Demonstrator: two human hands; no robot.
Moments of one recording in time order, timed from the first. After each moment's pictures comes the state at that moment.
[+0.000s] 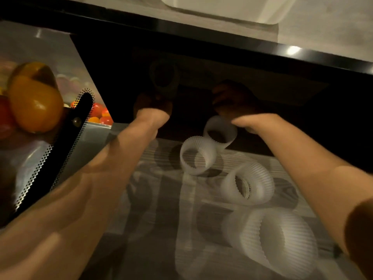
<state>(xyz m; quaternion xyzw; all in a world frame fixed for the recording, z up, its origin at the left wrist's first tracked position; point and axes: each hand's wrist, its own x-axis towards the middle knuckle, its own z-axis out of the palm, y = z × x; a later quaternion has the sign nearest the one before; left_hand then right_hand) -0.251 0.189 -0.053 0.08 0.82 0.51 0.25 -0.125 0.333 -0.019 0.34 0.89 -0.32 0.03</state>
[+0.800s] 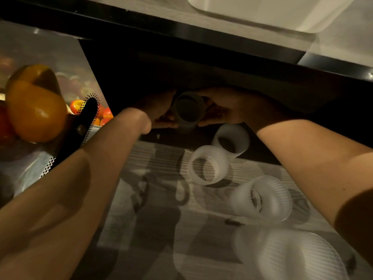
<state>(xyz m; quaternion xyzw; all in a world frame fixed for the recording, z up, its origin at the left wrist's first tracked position) -0.299 0.193 -0.055 0.05 0.73 0.53 0.42 -0.197 0.339 -0.036 0.39 0.65 -0.64 0.10</state>
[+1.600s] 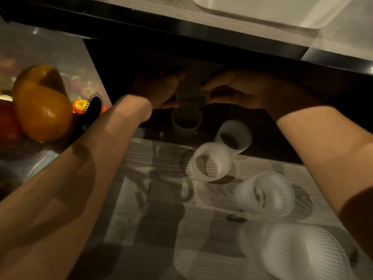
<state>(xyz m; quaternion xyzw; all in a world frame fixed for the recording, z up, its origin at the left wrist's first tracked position) -0.307 0.192 -0.032 0.16 0.75 0.54 0.33 -0.191 0.339 -0.001 0.32 0.68 -0.65 0.04</state>
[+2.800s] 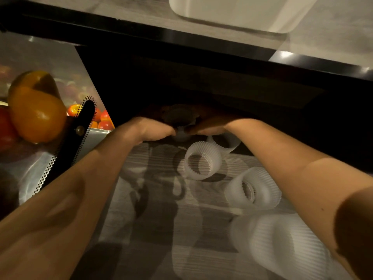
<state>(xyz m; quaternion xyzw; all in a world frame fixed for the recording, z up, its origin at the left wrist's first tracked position) -0.284 0.166 -0.073 0.26 0.84 0.31 0.36 -0.176 0.308 -0.049 0.24 0.91 -0.29 0.18</state>
